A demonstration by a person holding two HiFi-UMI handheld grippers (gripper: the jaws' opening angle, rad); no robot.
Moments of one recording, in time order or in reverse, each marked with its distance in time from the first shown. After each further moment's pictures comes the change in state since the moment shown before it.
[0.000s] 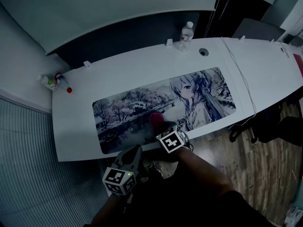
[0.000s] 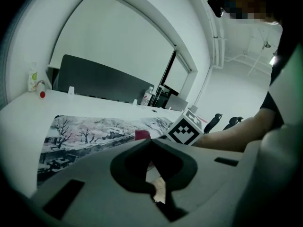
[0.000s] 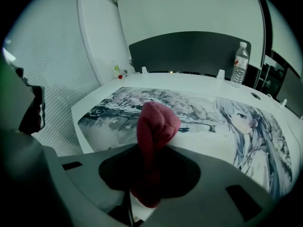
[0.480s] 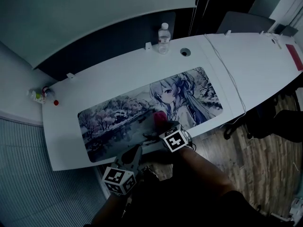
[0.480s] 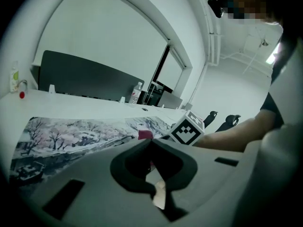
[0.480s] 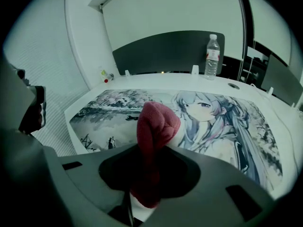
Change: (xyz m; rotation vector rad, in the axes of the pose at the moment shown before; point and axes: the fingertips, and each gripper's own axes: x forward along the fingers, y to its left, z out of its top) left arm 0.071 -0.057 0.014 0.036 0.031 -0.063; right arm -0.040 -0.096 -0.033 0.086 -0.019 -0.049
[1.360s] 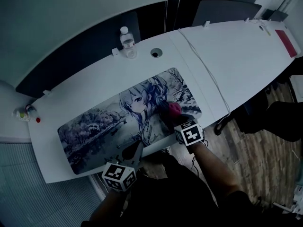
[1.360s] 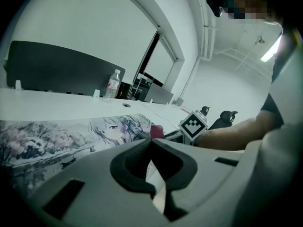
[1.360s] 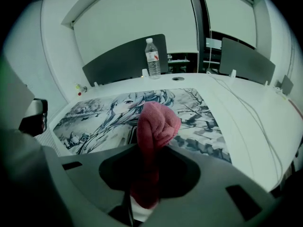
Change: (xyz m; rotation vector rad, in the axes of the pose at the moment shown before) left arm 0.131 -0.079 0.020 0.047 0.062 -0.111; right arm -0.074 -0.192 -0.053 0.215 -0.048 -0.125
